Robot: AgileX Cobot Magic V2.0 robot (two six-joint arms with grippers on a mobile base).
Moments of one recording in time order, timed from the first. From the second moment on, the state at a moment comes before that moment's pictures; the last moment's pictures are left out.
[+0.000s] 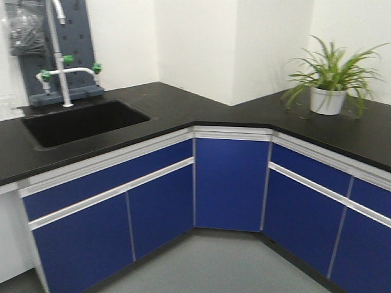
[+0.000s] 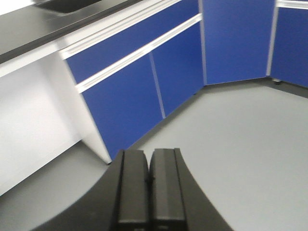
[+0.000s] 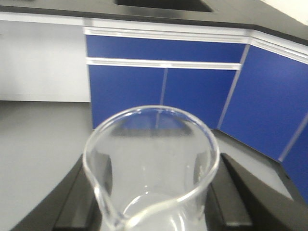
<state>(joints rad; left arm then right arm) -0.07 -0.02 0.03 0.11 0.39 0.02 0.57 0.64 -0.33 -0.38 0.09 0.32</state>
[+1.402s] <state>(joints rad) -0.07 -0.02 0.03 0.11 0.39 0.02 0.57 0.64 -0.33 -0.38 0.09 0.32</state>
